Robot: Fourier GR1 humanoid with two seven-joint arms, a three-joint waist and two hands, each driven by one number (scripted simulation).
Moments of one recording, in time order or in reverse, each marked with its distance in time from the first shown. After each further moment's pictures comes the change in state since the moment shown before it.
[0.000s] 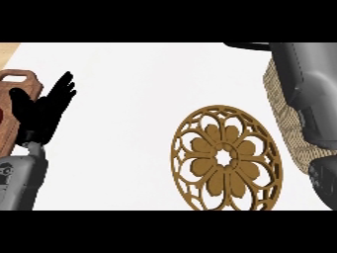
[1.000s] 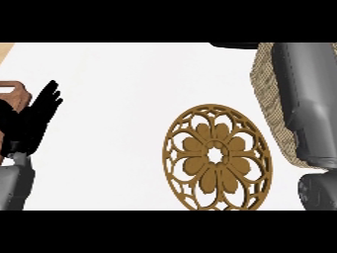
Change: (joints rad) left arm 0.070 0.031 0.051 0.001 0.015 -0.012 -0.035; right arm 0.213 0.047 -0.196 -0.096 0.156 -0.104 -0.035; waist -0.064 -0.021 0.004
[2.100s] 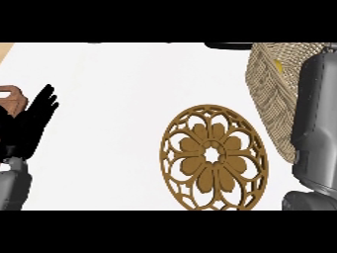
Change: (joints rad) left arm 0.034 -0.002 0.014 -0.025 0.003 0.004 0.014; right arm 0.157 0.101 -0.178 -0.427 0.077 -0.251 -0.061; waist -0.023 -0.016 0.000
